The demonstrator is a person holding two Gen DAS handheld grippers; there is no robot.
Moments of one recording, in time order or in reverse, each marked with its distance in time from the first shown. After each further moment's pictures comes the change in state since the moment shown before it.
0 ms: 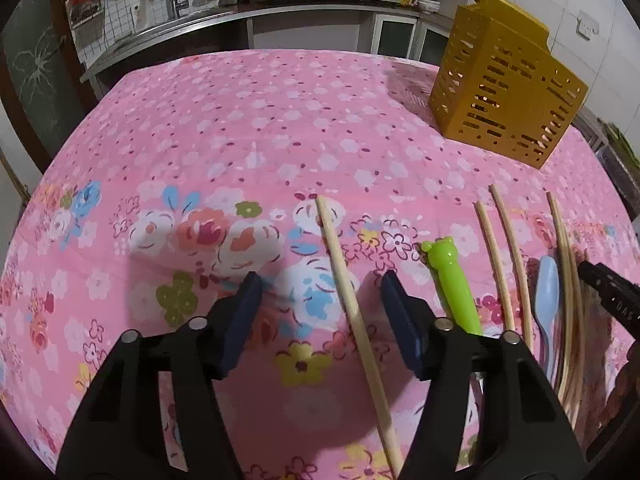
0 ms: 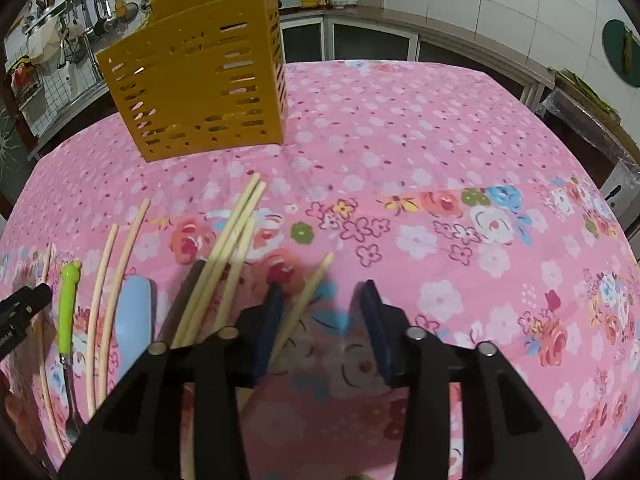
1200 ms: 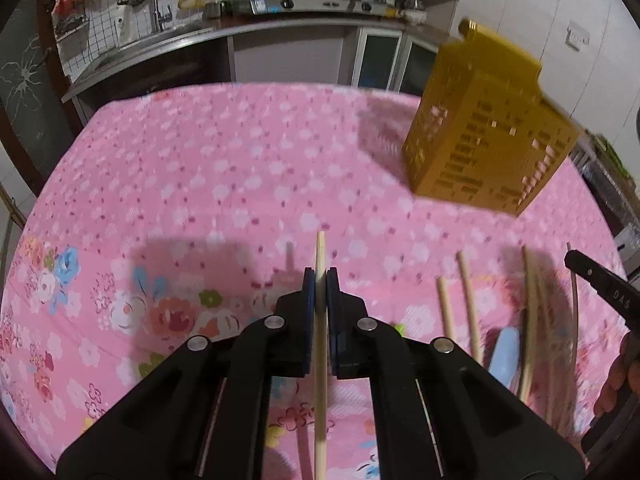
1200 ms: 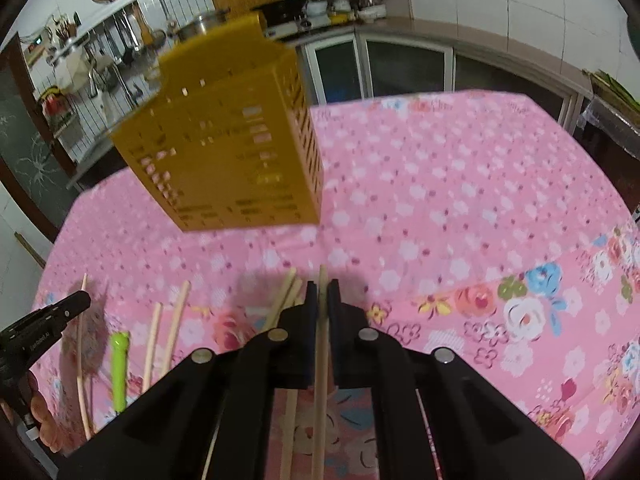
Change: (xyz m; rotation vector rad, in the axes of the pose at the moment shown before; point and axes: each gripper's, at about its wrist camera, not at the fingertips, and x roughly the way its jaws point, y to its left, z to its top) left arm -0.008 -0.018 0.052 -0.005 -0.052 -0.065; right arm 0.006 -0.008 0.059 0.023 -0.073 0.193
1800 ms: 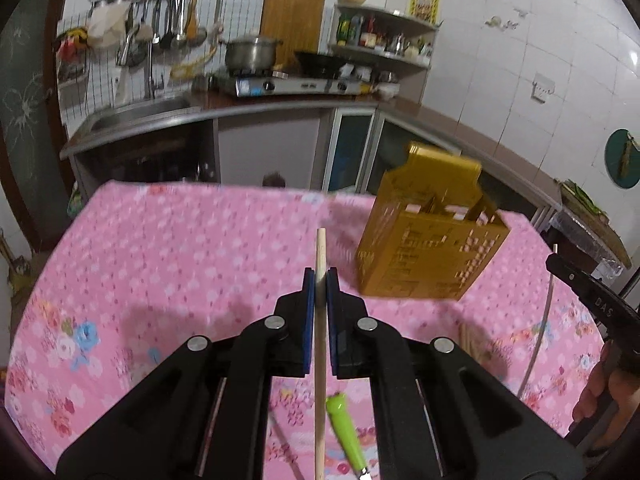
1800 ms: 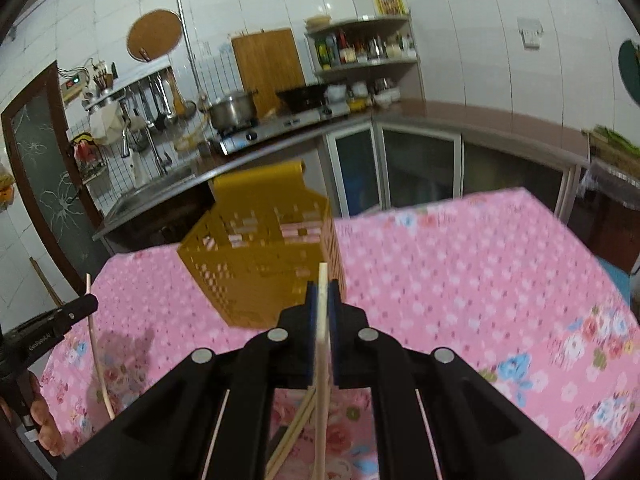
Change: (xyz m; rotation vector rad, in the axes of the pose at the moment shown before) left arm -0.073 -0.020 0.037 0.014 -0.276 -0.082; right arm -0.074 0.013 0.038 -0.037 -0.308 0.063
